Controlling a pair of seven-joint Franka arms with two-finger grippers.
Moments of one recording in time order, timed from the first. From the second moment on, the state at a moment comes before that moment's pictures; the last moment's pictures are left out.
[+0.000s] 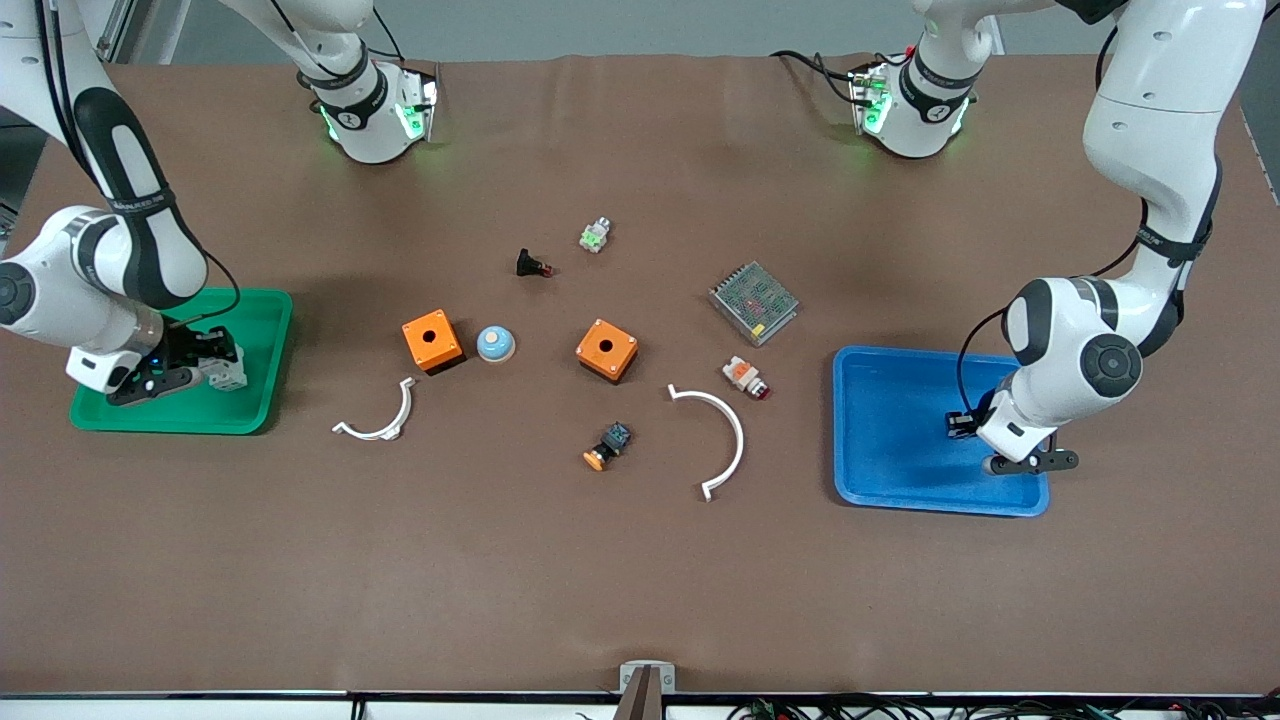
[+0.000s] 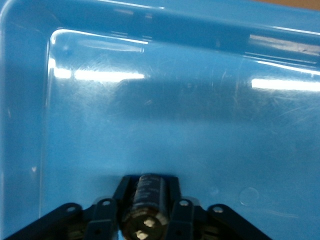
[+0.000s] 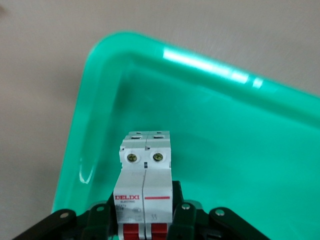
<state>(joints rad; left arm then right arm) 0.09 0.57 -0.10 -1.95 0.07 2.50 -0.12 -0.29 0.34 -0.05 -2.14 -0.02 2.36 -0.61</state>
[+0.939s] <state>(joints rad) -0.02 0.36 -0.43 -1.94 0.16 2.24 -0.71 0.21 0.43 0.01 -1.91 -0.02 2.26 0.57</state>
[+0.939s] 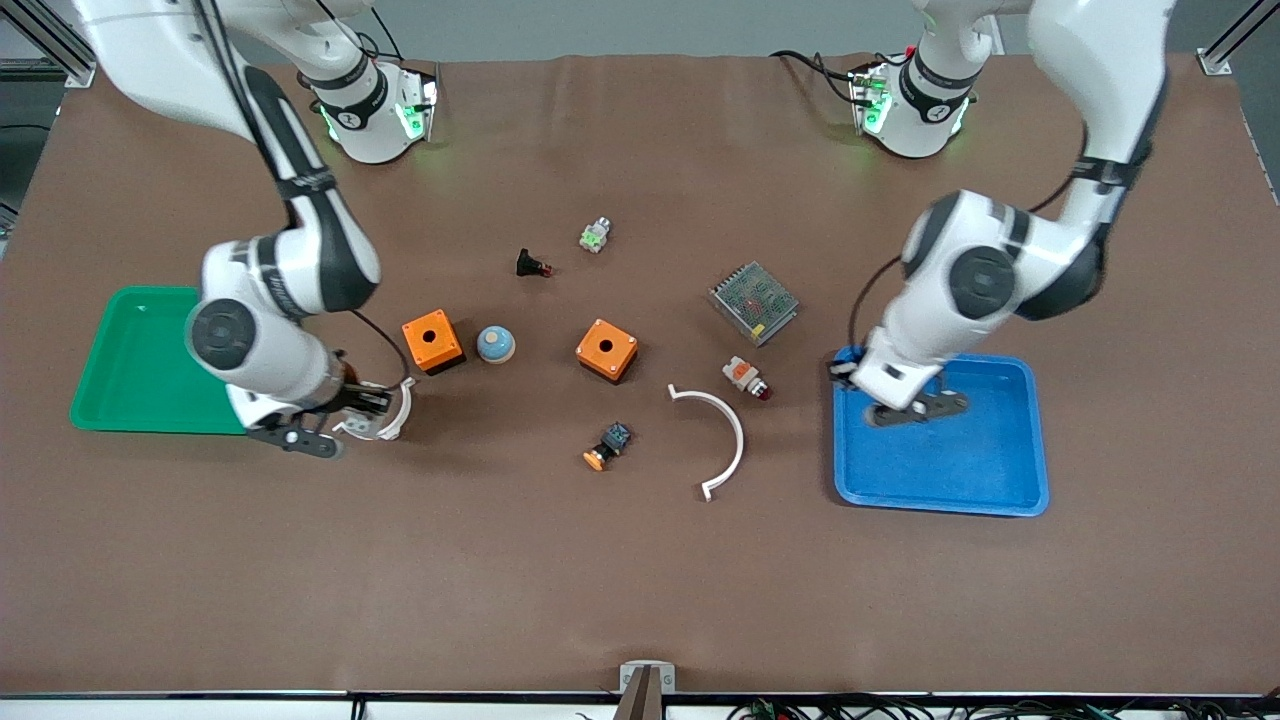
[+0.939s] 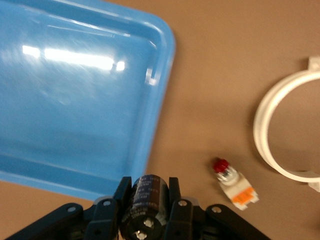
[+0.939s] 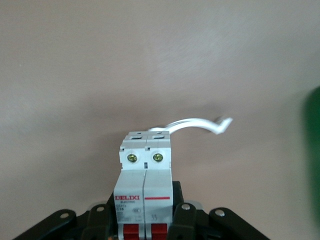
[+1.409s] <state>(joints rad) -0.34 0.45 -0.44 -1.95 0.21 2.36 -1.28 0.25 0.56 0.06 -1.88 -0.01 2.37 0.82</state>
